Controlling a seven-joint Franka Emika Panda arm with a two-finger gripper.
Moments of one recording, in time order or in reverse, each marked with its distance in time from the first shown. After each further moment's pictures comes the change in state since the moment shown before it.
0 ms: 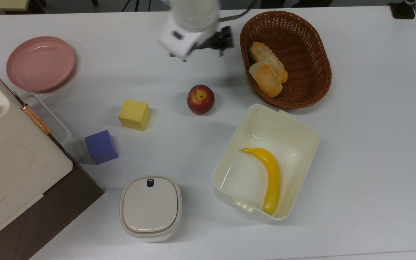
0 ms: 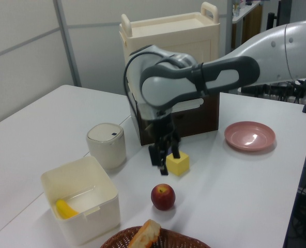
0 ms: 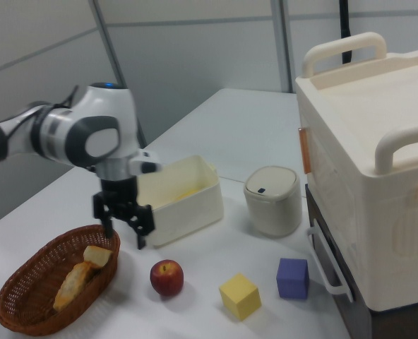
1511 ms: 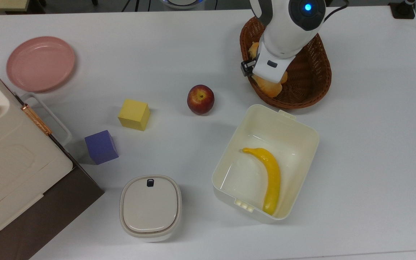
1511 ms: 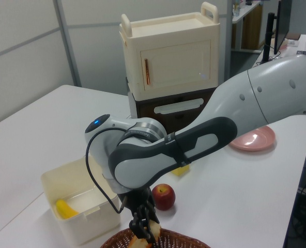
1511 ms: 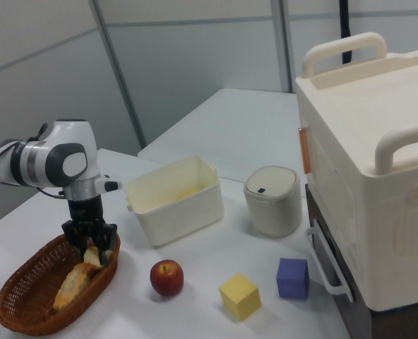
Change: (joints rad) arm 0.271 0.177 0.001 0.015 -0.008 0.092 0.022
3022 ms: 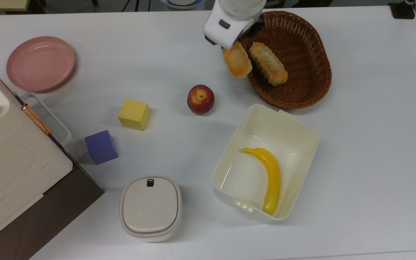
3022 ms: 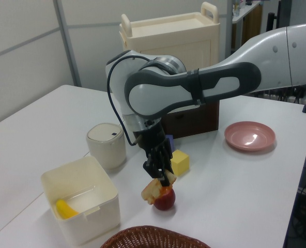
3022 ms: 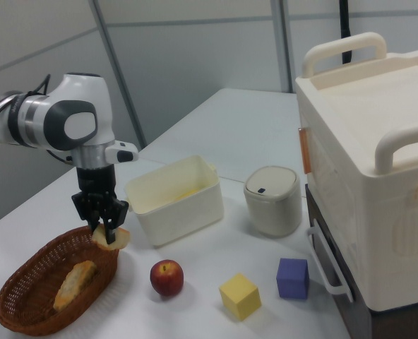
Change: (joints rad) arm -0.143 -0.158 -0.025 0.068 -0.005 -0.221 0.031
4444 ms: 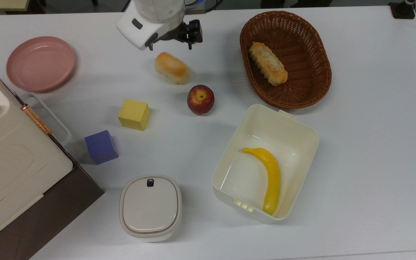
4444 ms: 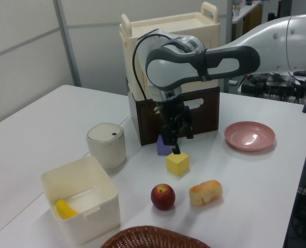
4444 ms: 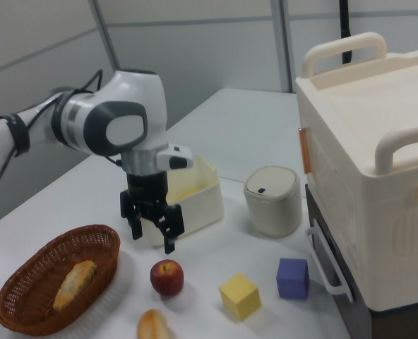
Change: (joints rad) arm -0.234 -0.008 -0.002 0.014 -0.058 0.000 -0.054
